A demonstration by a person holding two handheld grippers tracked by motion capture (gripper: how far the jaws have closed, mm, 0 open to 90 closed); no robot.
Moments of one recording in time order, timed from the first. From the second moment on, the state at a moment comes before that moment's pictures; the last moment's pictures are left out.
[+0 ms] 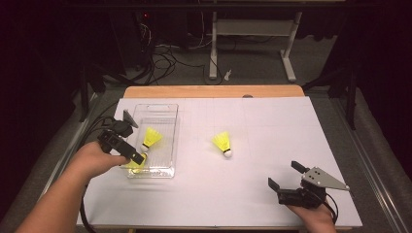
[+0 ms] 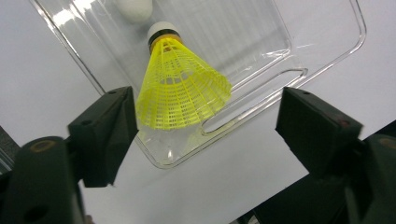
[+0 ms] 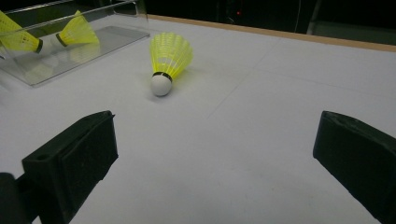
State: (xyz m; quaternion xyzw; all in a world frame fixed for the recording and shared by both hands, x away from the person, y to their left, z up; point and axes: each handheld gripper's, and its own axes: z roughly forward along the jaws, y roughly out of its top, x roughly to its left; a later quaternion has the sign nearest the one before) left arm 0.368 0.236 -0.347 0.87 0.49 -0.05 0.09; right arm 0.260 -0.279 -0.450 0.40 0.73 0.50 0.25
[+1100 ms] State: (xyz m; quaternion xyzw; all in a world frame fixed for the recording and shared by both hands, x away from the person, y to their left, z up) left arm 0.364 0.204 -0.349 0.89 0.45 -0.07 0.06; right arm 0.261 -0.271 -0.452 0.39 0.73 0.50 0.26
